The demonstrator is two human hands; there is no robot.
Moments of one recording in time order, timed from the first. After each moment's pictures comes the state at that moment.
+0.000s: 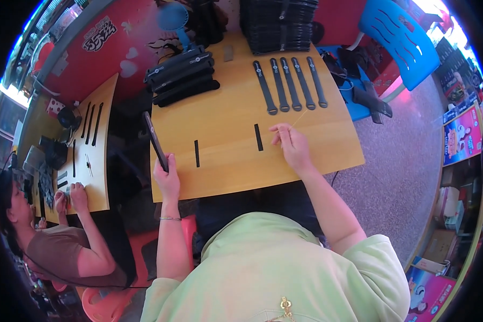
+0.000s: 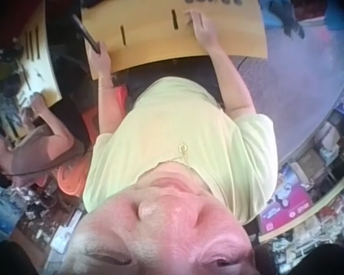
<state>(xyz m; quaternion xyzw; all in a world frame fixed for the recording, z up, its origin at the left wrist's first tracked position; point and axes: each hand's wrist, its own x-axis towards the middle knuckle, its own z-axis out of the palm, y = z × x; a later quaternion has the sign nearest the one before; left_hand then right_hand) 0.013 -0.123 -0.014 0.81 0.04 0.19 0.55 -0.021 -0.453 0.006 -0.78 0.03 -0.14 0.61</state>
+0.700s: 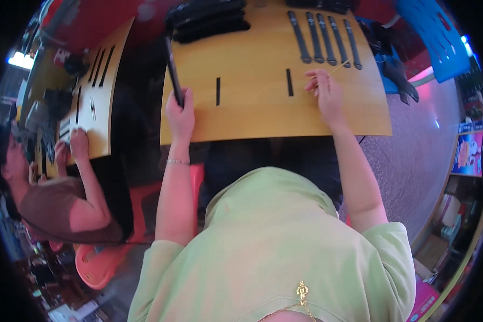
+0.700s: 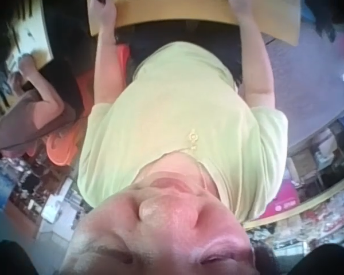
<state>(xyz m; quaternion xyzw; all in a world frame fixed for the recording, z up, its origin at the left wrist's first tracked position) 0.013 -0.122 -0.015 0.83 -0.03 0.24 0.50 -0.011 -0.455 -0.017 -0.75 0.03 -0.13 0.64</state>
